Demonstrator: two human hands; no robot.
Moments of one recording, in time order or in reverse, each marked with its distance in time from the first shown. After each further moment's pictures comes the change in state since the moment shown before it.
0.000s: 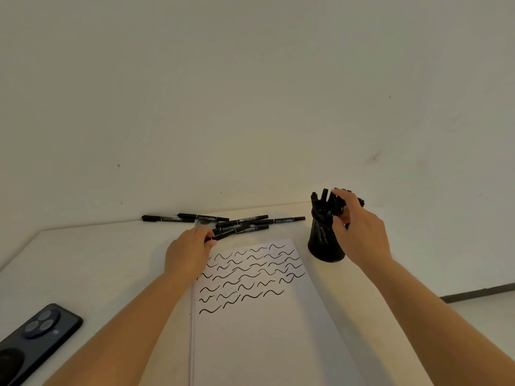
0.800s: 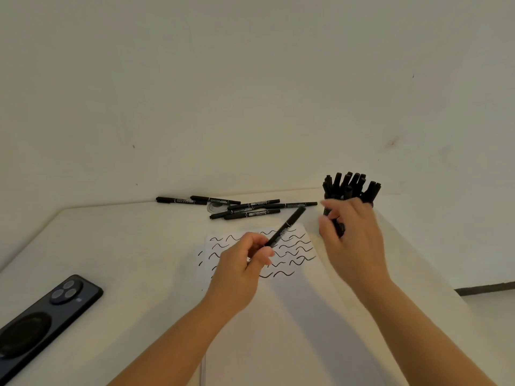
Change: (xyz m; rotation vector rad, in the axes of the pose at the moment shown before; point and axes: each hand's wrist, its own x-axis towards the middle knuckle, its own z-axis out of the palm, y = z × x) left_hand -0.094 0.087 -0.032 -0.870 -0.087 0.013; right_hand -0.052 -0.049 0.003 0.170 0.120 -0.119
